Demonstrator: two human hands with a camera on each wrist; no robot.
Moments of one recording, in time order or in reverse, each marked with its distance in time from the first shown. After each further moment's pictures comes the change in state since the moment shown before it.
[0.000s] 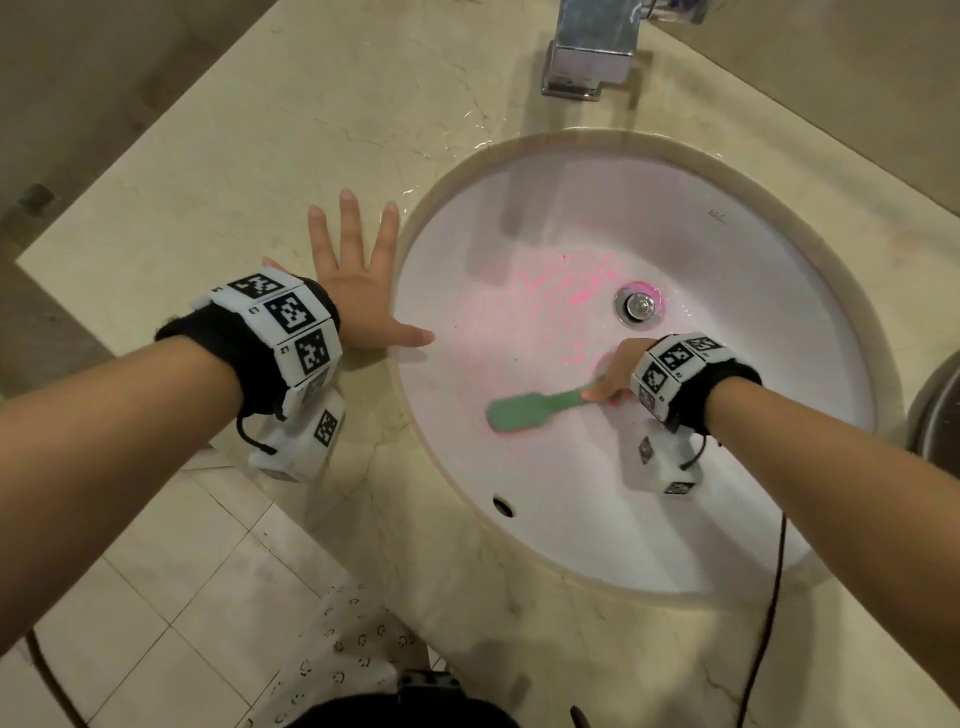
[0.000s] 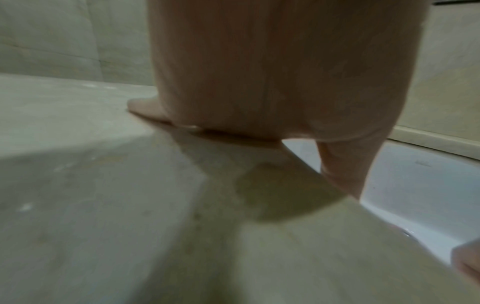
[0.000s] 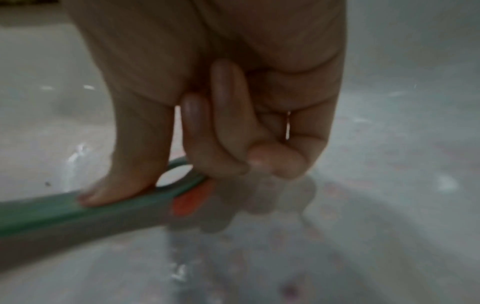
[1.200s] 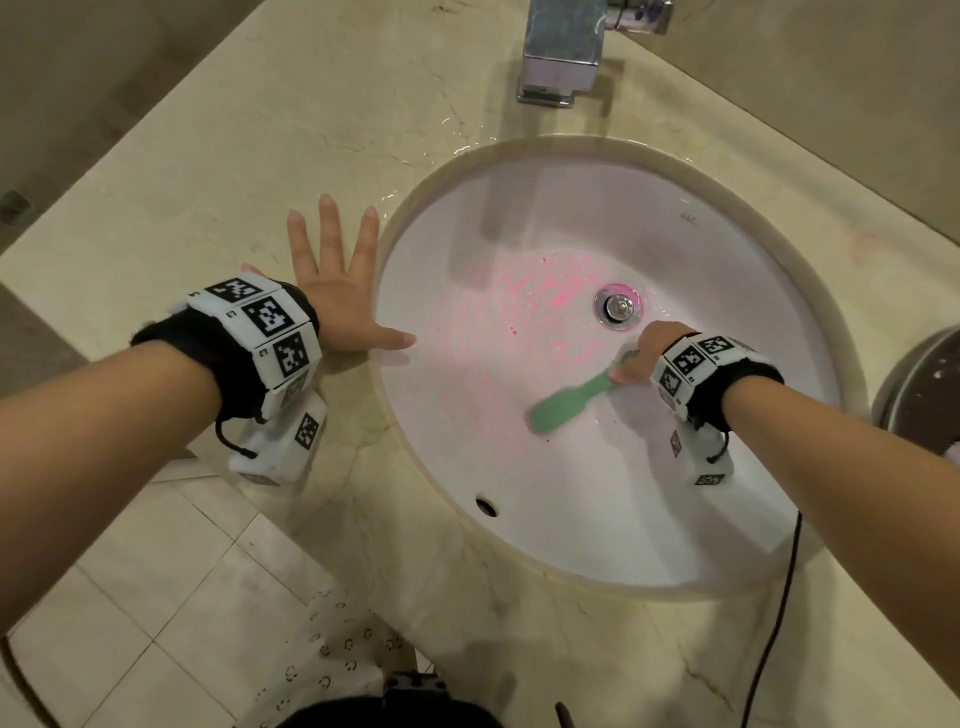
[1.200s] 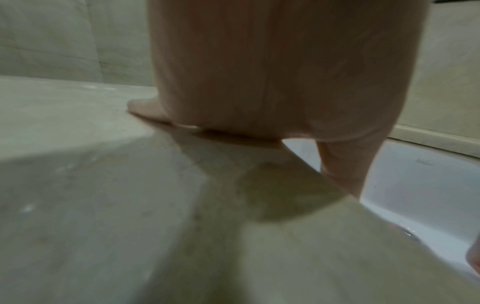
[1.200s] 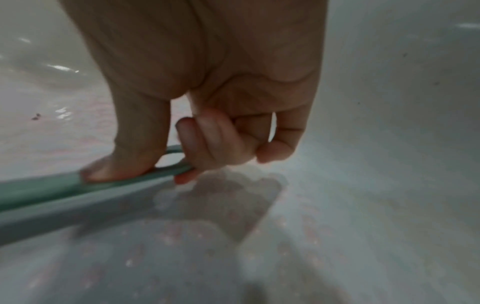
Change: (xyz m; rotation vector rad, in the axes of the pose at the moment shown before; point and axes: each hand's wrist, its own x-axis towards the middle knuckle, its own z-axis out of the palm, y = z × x) left_hand -0.004 0.002 -0.001 0.000 0.008 0.004; right_hand -0.015 0.042 -0.009 0.037 0.231 0.094
